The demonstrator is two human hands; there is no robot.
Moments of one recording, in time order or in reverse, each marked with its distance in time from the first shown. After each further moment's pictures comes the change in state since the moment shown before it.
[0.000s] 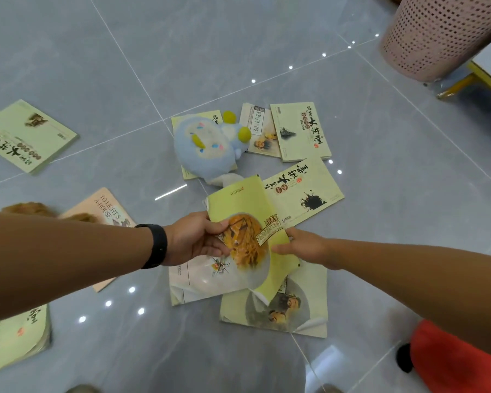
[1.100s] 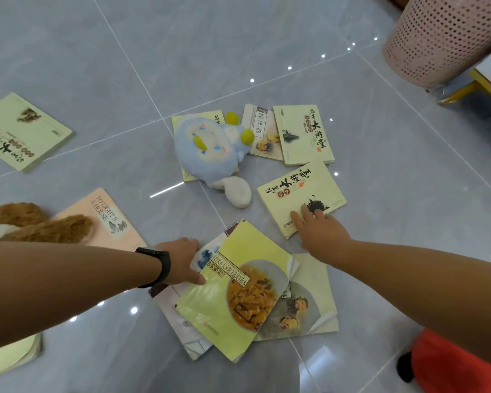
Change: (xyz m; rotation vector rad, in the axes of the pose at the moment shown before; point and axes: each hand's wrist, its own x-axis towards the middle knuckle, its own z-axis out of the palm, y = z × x) left_hand 0.022 -0.046 -0.049 1.506 0.230 -0.116; right_hand 0.027 0.015 -0.028 -1.503 0.560 -0.045
